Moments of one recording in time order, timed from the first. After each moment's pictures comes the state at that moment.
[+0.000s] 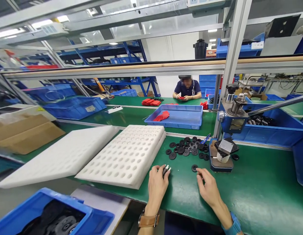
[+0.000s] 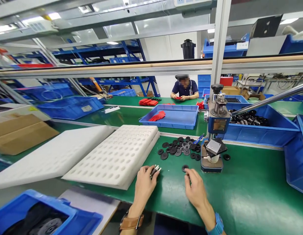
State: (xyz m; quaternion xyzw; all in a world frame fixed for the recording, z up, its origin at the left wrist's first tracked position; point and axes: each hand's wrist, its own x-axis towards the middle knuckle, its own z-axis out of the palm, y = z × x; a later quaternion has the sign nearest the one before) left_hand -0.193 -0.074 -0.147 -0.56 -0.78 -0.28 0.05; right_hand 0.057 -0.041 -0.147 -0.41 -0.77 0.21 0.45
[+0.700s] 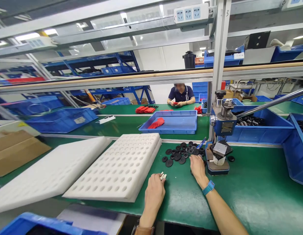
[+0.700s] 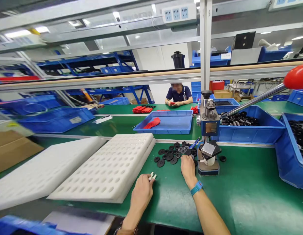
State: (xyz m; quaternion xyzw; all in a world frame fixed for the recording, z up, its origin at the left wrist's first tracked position) left_hand -0.206 -0.069 -0.160 -0.62 -0.73 -0.27 0.11; right_hand 0.001 0.060 -0.160 -0.55 -0.74 0.17 0.35
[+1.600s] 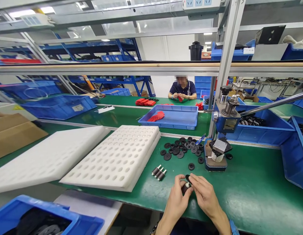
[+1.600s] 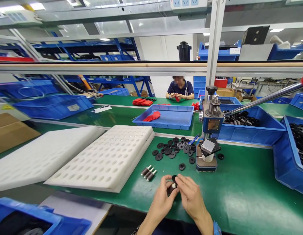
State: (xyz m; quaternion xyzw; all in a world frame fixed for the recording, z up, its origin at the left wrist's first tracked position) left_hand -0.086 -0.107 -0.132 -0.56 -0.59 -0.46 -0.36; right_hand 0.075 -0.066 -0.141 -0.28 -0.78 0.31 0.47
